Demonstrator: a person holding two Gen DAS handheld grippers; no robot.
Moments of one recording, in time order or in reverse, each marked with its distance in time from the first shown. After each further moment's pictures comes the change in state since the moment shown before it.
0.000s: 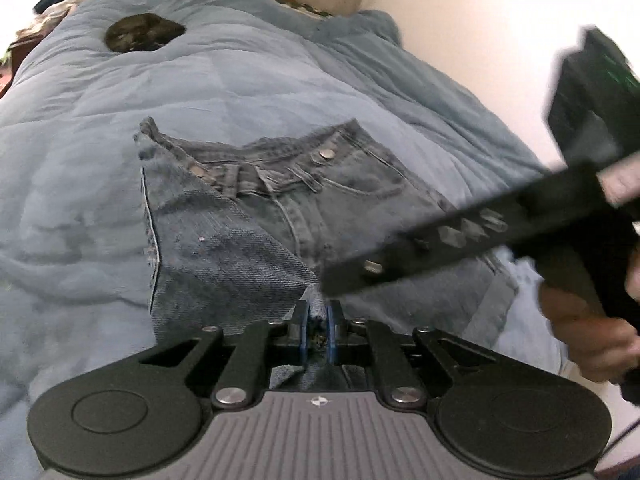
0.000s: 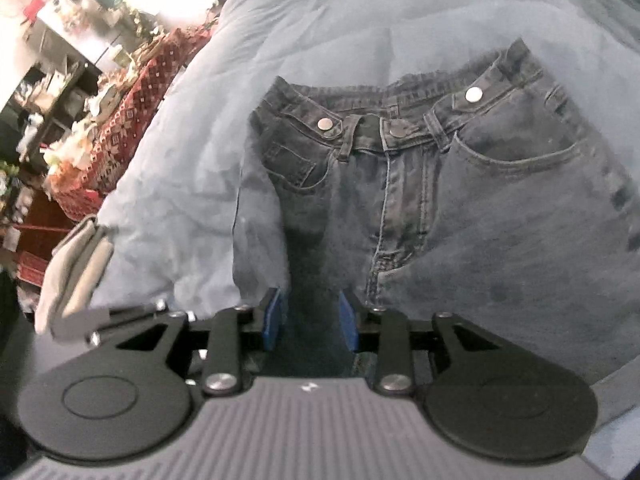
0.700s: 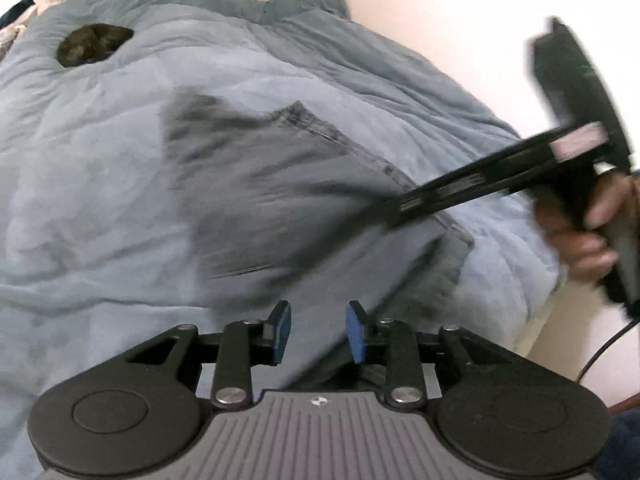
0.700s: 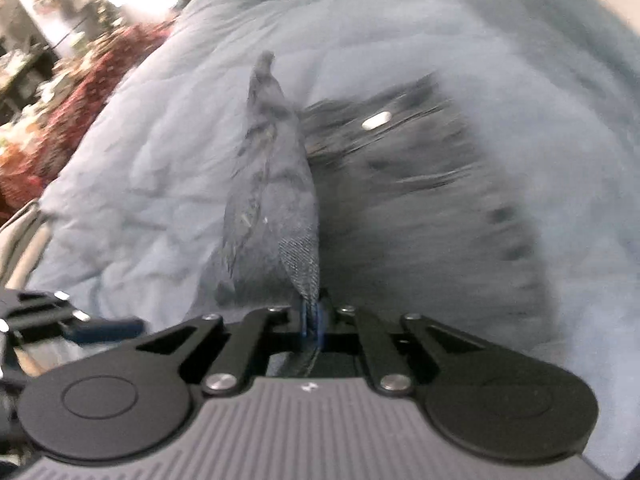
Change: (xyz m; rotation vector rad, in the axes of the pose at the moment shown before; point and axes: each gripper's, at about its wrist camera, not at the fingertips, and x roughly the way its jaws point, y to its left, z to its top) left arm -0.034 -0.013 0.004 0.117 0.076 -0.058; right arm -0.072 -0.030 -0.018 -0.091 -0.069 -0.293
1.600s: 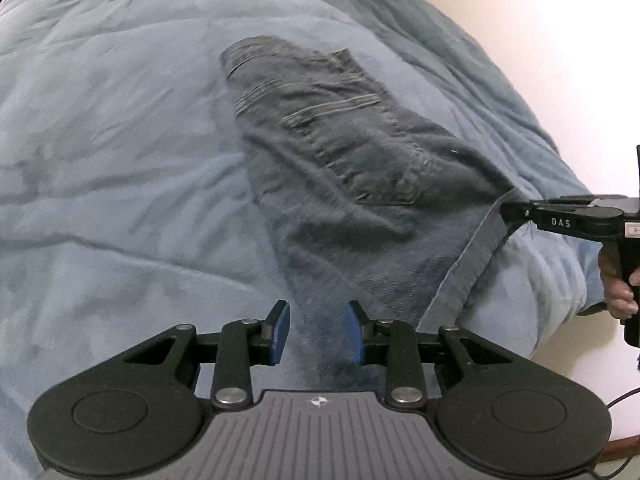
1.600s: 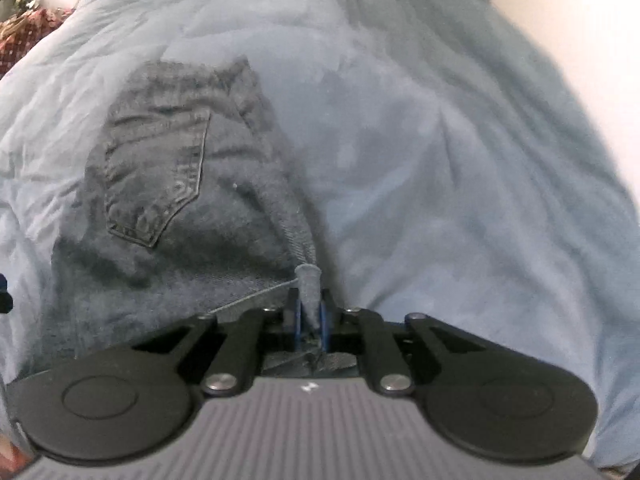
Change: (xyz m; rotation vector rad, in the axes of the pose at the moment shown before) left arm 0.060 0.009 0.008 -0.201 0.135 -0.036; right arm -0.002 -0.085 -0.037 -0.016 -0.006 -0.343
